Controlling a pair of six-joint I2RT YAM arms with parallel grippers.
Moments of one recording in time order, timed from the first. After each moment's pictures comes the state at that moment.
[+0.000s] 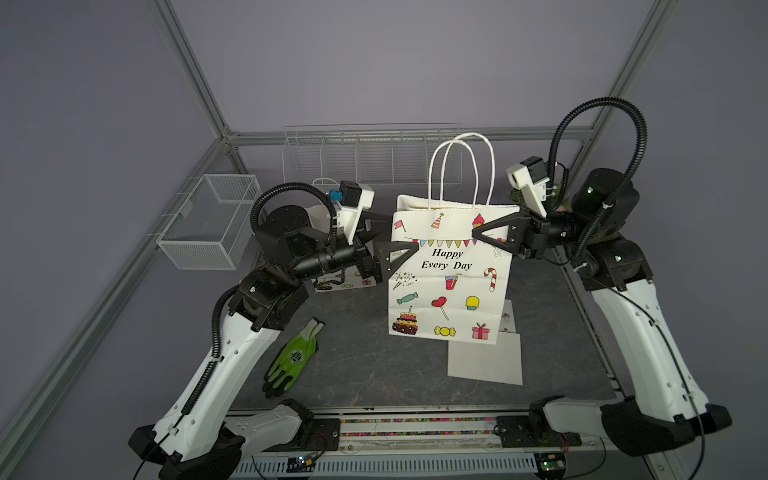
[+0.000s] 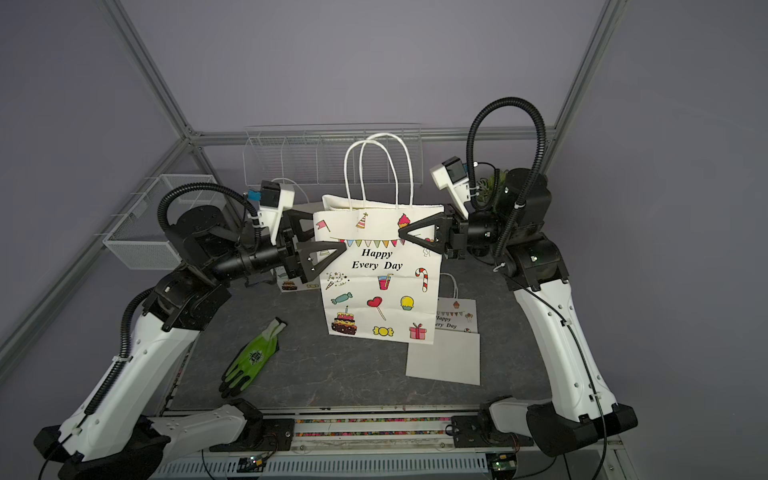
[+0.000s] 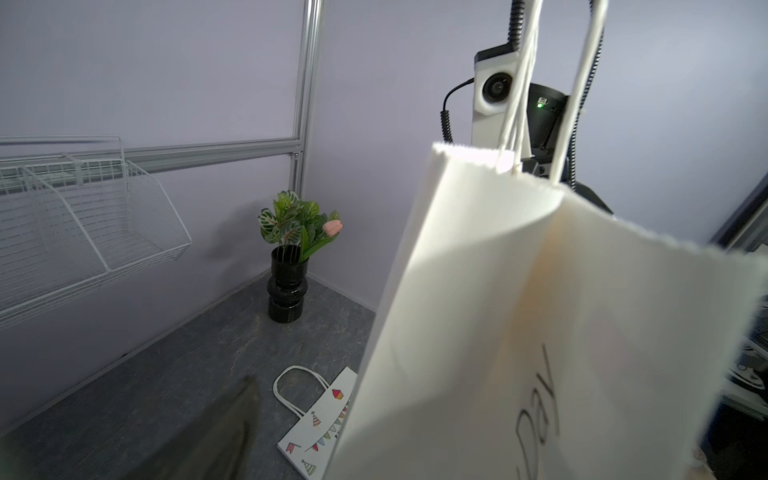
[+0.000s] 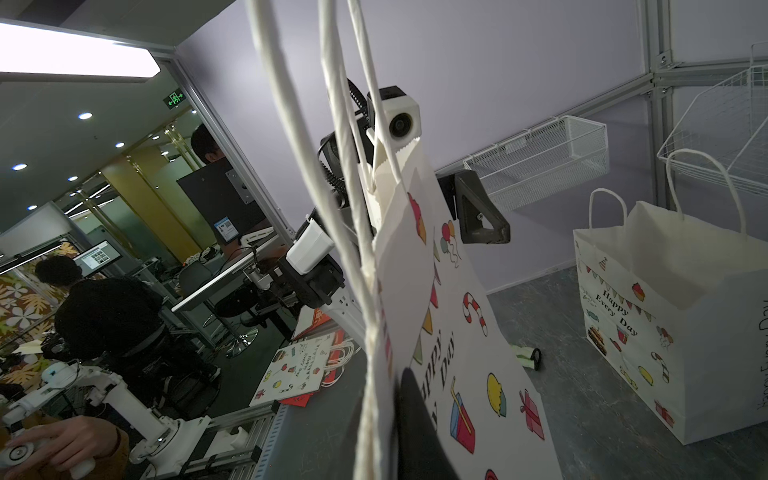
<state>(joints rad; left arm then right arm) -0.59 1.18 1.57 -0.36 0.71 -0.24 0.30 1.32 1.75 -0.41 -1.37 0.47</state>
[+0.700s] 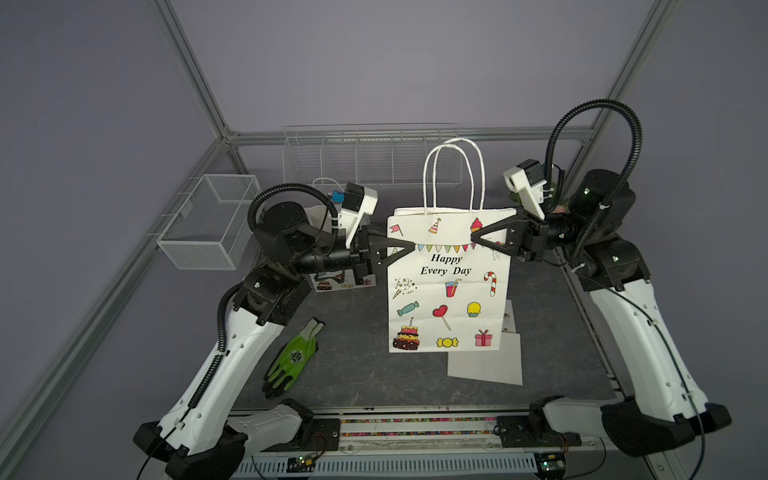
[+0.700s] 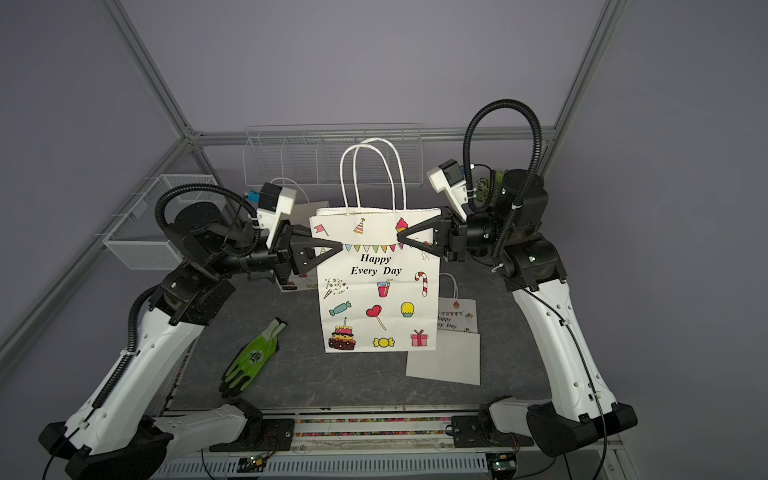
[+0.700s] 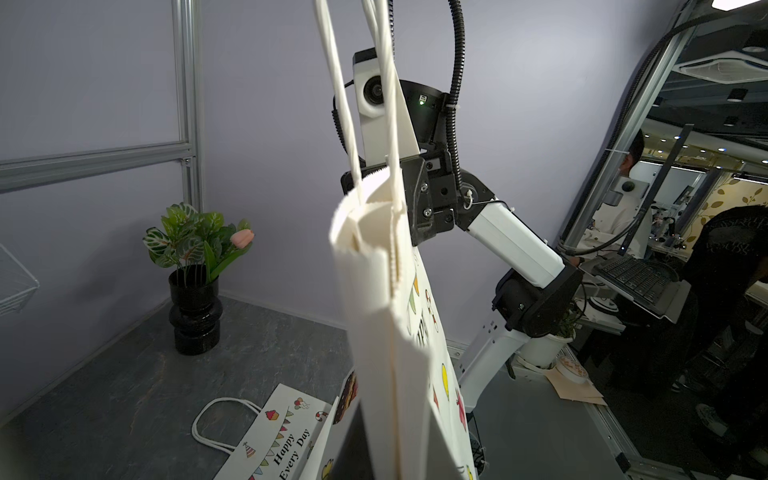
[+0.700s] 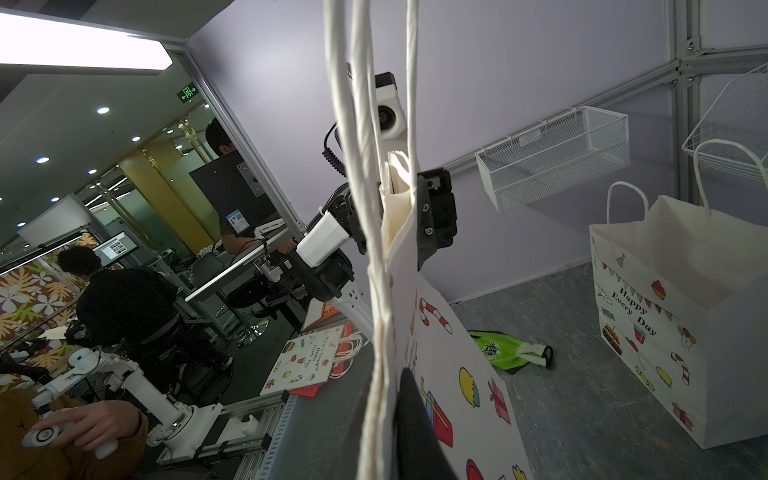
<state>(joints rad) -0.56 1.18 1.54 -0.26 0.98 -0.28 0.30 1.32 1.75 -0.41 -1.39 0.47</state>
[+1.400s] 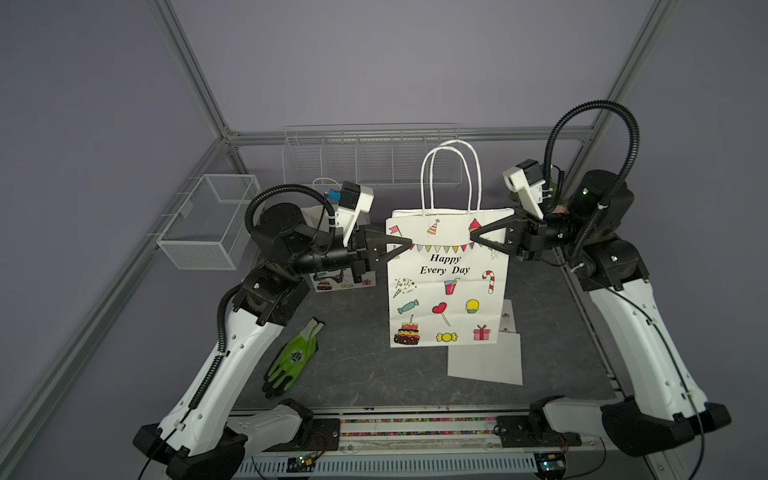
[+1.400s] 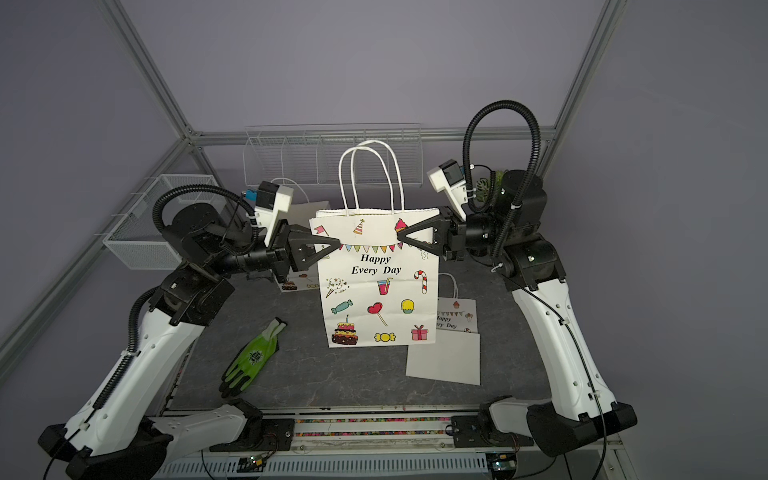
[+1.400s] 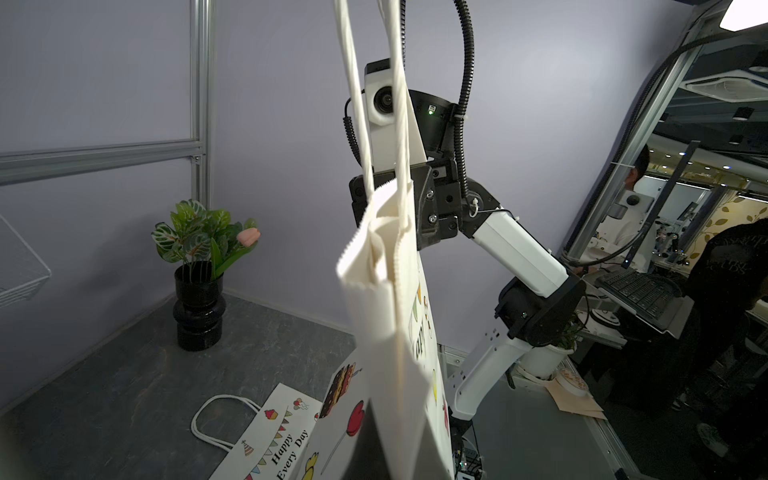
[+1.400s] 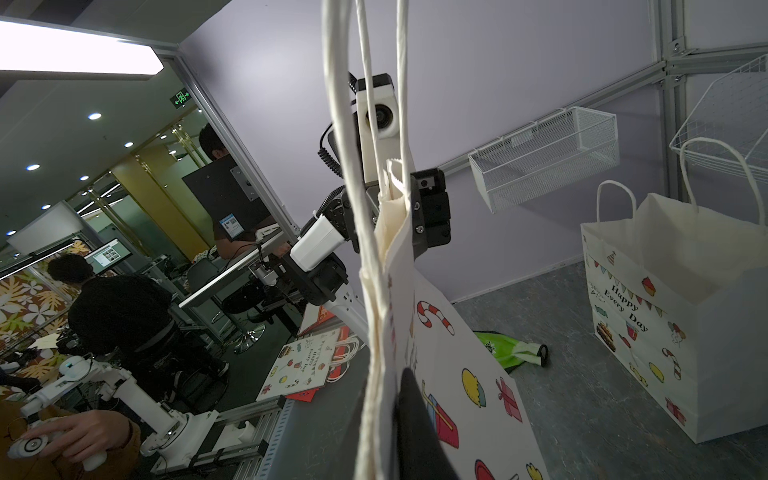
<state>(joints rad) -0.55 1.18 1.52 -0.23 0.97 -0.34 0.30 1.32 1.73 -0.41 -1.37 0.47</state>
